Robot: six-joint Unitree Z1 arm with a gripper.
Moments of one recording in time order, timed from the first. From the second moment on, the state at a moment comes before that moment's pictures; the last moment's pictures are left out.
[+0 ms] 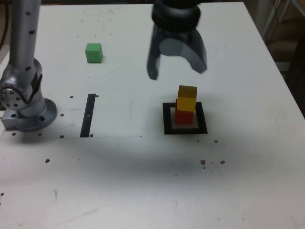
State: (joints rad) arm -0.02 1.93 -1.64 1.44 0.13 0.05
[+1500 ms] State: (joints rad) arm 0.88 1.70 -1.24 1.26 0.28 0.85
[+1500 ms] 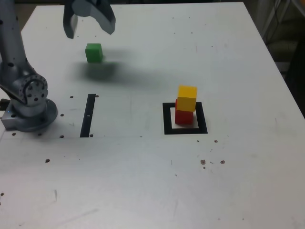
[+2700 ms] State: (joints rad) arm 0.97 1.90 -1.18 1.07 0.28 0.86
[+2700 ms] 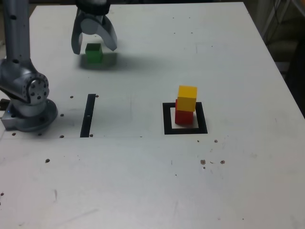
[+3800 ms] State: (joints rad) arm 0.97 1.94 -1.17 1.03 0.29 0.82
